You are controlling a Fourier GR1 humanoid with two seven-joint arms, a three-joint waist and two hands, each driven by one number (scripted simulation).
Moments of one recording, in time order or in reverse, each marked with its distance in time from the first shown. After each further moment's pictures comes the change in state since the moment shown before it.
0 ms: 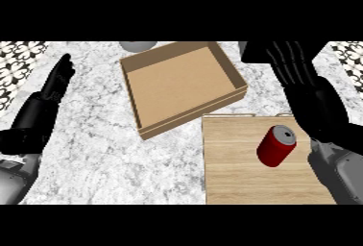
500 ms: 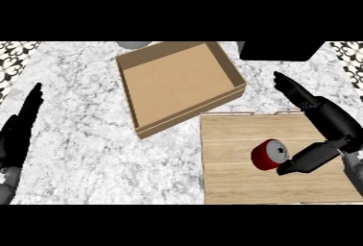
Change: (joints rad) left arm 0.150 0.052 0.067 0.176 -0.043 0.059 0.052; right arm 0.112 -0.243 0.063 0.110 0.091 0.192 0.127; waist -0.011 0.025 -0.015
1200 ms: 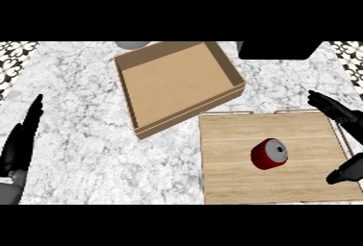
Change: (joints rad) left arm 0.007 -0.063 0.033 0.157 -0.030 -0.005 -0.038; right arm 0.039 -0.094 -0.089 0.411 0.108 0.323 -0.448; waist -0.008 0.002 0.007
